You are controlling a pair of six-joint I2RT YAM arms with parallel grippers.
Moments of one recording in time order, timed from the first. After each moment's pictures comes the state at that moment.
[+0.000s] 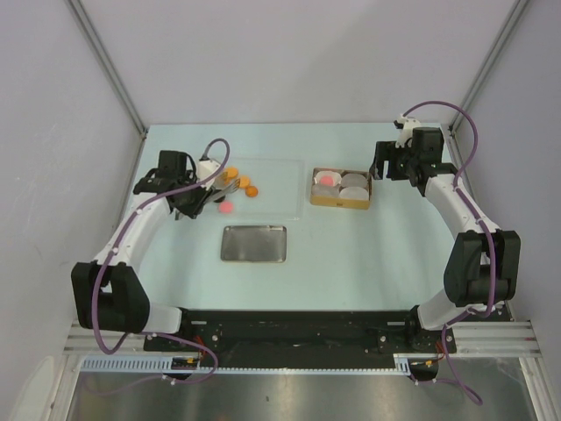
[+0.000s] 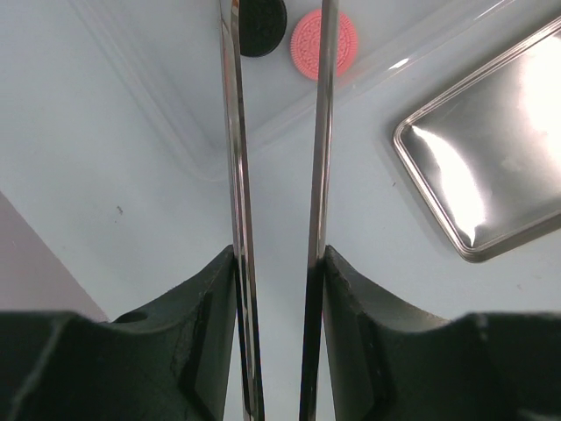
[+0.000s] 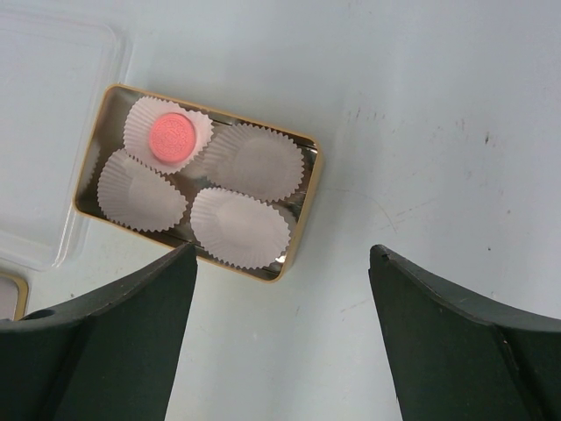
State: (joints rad) left arm -0.09 1.38 1.12 -0.73 0.09 0.57; right arm 0.04 1.57 1.23 -0.30 -0.23 0.03
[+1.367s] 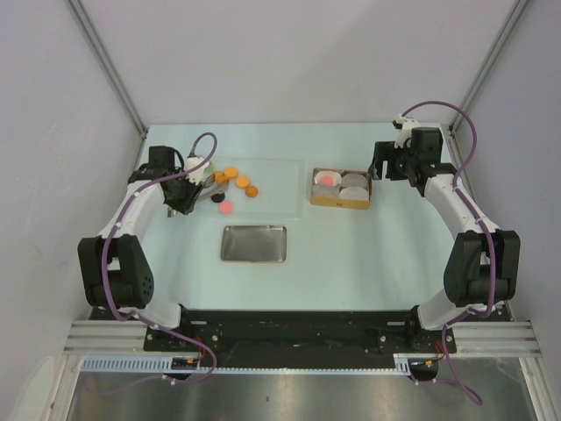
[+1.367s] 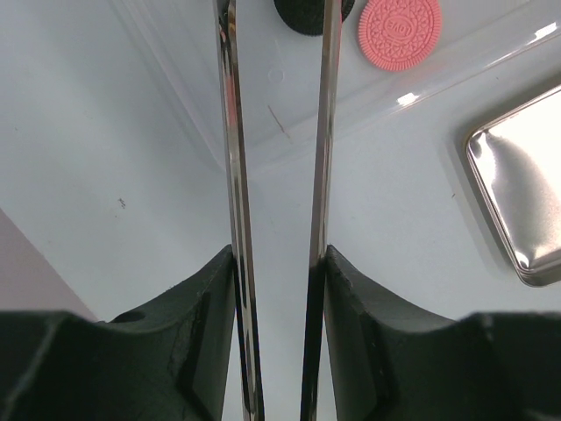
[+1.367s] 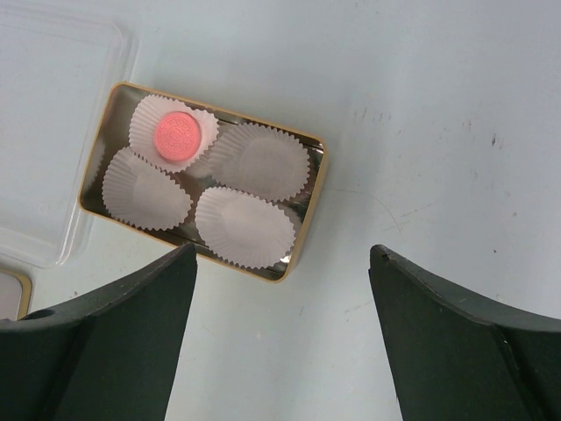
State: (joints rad) left arm 0.05 1.53 1.17 -0.70 0.14 0.59; right arm 0.05 1.57 1.23 -0.30 -0.23 0.03
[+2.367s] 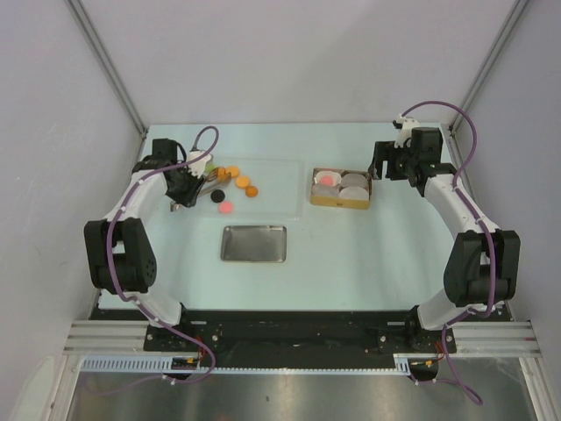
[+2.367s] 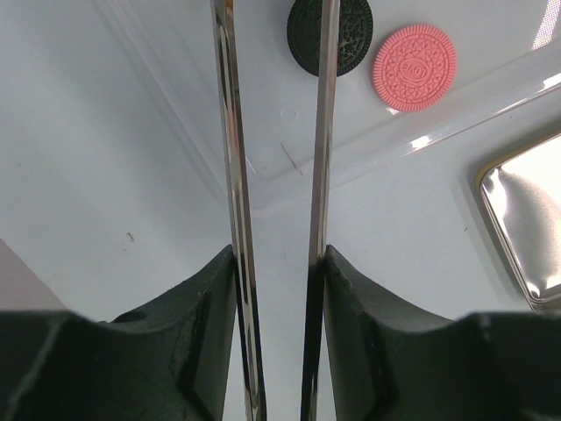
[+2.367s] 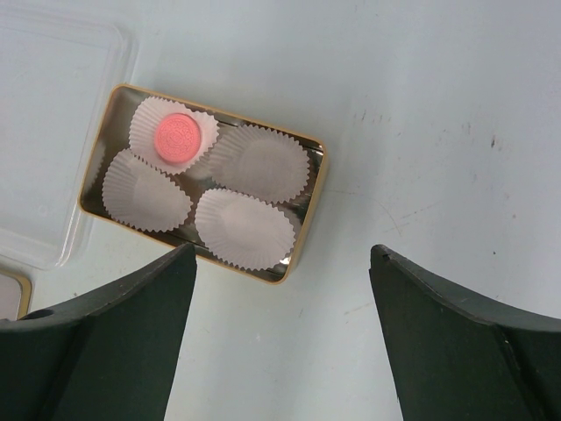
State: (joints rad) left arm 0.05 1.66 1.27 -0.70 0.16 0.60; right arm 0.05 1.57 1.23 -0.29 -0.23 0.03
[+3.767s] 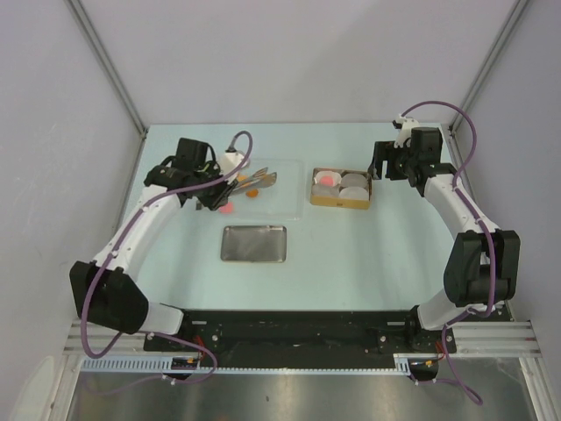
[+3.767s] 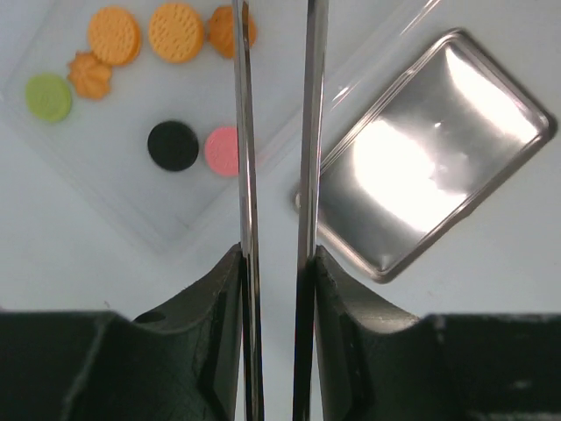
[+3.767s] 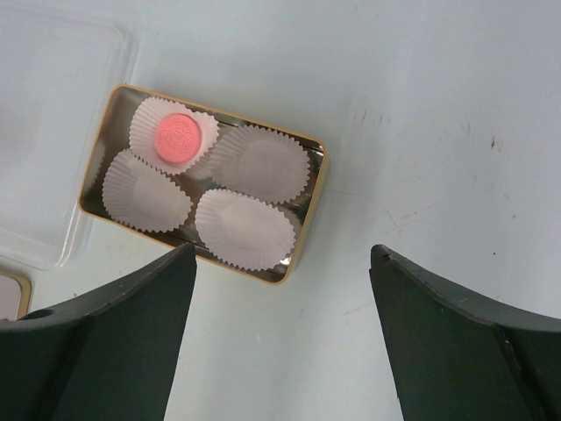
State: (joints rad) left arm -0.22 1.39 1.27 -0.83 0.23 0.57; right arm 0.06 1.57 1.23 -0.29 -0.23 0.03
